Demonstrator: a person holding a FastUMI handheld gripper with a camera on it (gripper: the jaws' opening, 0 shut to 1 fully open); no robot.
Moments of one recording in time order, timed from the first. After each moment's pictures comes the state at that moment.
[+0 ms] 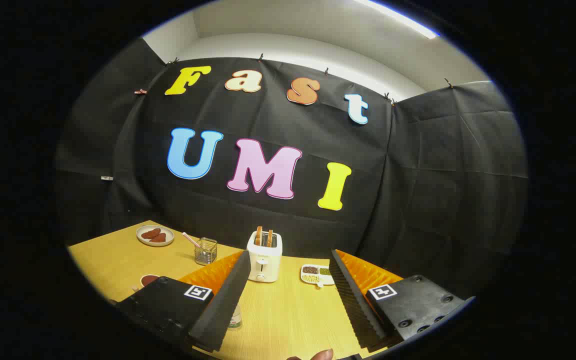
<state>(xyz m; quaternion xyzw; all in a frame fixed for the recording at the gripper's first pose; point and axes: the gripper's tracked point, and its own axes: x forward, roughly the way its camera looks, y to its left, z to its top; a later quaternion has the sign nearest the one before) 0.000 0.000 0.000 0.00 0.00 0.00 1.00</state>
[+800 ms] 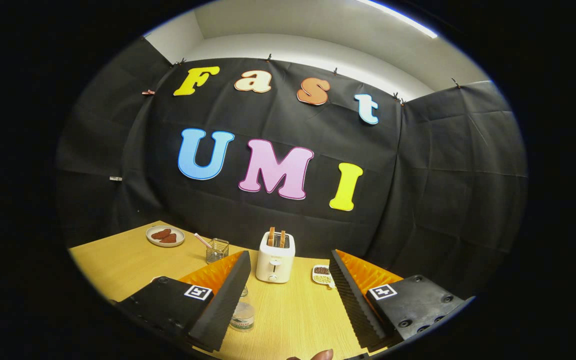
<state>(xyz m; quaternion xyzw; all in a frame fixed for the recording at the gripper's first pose) -0.001 0.027 0.003 0.00 0.00 0.03 1.00</state>
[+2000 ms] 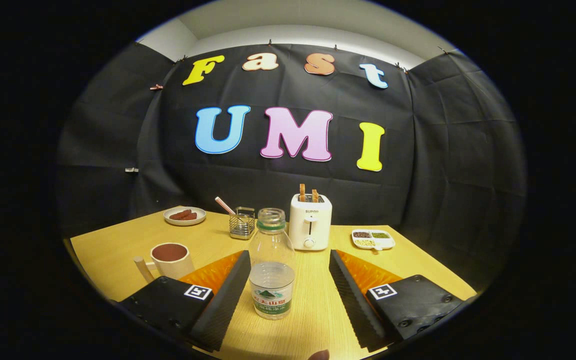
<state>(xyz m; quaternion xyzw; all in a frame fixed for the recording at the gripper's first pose) 0.031 0.097 -0.170 0.05 0.02 0.09 0.99</state>
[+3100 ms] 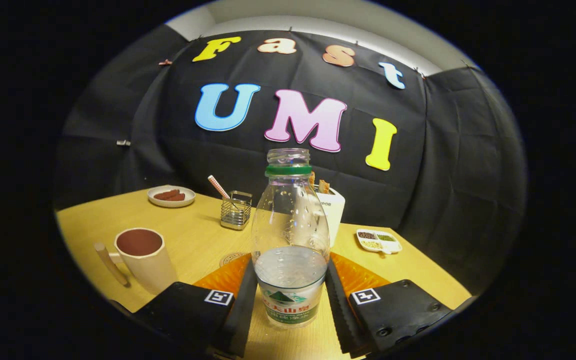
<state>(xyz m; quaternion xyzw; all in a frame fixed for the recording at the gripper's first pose) 0.087 0.136 -0.194 -0.04 0.05 0.07 1.00</state>
